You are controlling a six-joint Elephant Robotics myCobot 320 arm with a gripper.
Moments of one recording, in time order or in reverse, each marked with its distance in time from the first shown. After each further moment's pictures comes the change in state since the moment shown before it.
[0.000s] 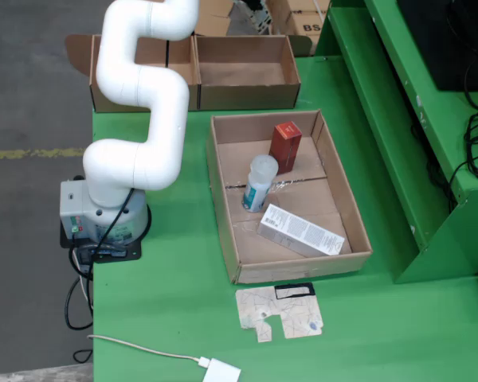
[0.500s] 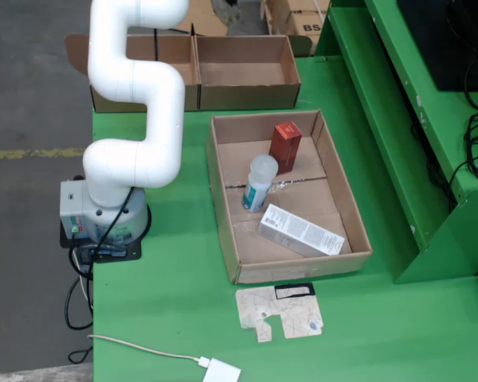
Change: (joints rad) arm 0.061 0.156 0.000 -0.233 0.126 0.186
